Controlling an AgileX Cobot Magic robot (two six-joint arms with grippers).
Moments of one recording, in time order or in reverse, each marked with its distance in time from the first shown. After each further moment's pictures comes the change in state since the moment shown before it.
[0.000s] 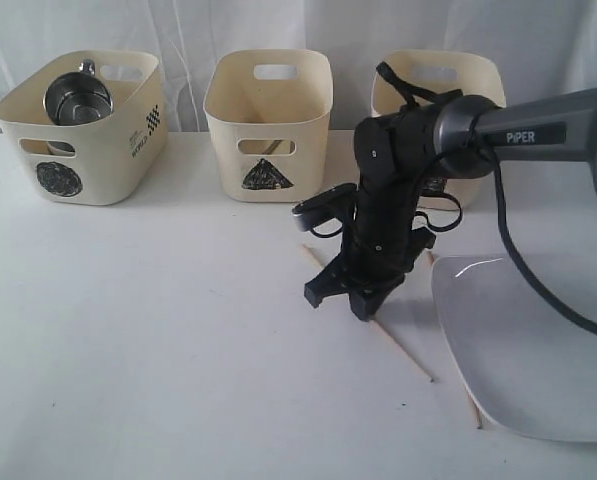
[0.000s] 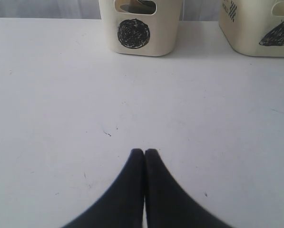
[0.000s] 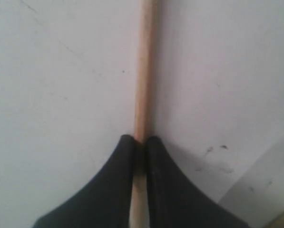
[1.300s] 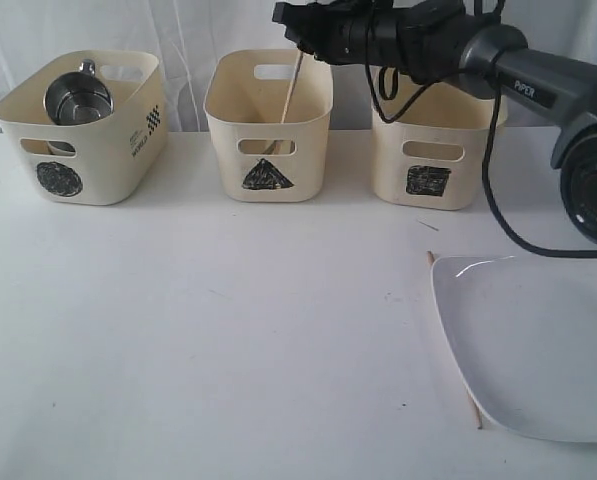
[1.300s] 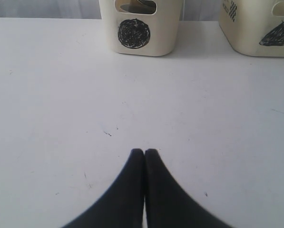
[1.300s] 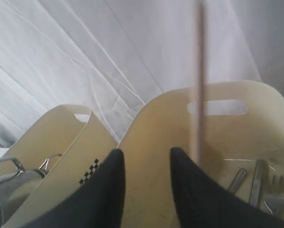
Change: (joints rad) left arm 0.000 0.000 0.000 0.000 0.000 0.000; right arm -0.172 0.231 -0.656 1.157 -0.622 -0.623
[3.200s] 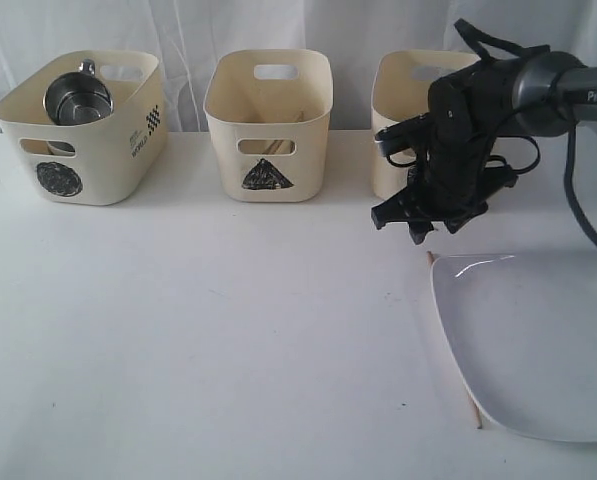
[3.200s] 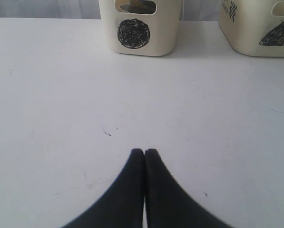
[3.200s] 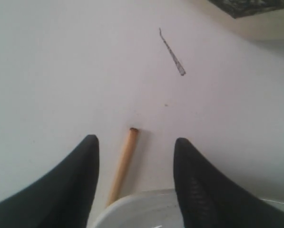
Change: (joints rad) left arm 0.000 0.000 0.000 0.000 0.000 0.000; right arm -0.001 -0.265 0.605 -1.433 0.488 0.907
